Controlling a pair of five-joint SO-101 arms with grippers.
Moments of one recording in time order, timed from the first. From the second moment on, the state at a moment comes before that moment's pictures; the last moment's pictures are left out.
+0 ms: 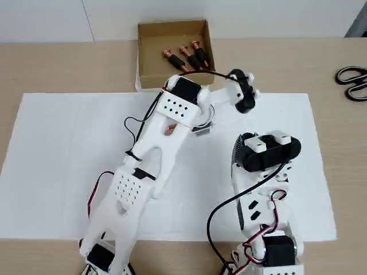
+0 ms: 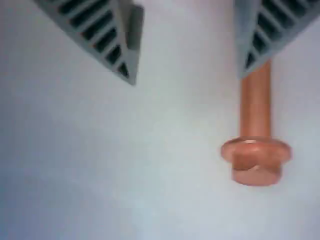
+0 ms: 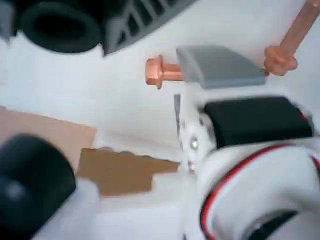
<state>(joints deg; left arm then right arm) 25.6 54.9 -65.5 99.3 -39.0 -7.7 -101.5 82.5 41.3 2.4</state>
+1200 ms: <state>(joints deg) 23.0 61.6 -63.3 89.1 -44.6 -7.7 -101.5 82.5 41.3 2.4</state>
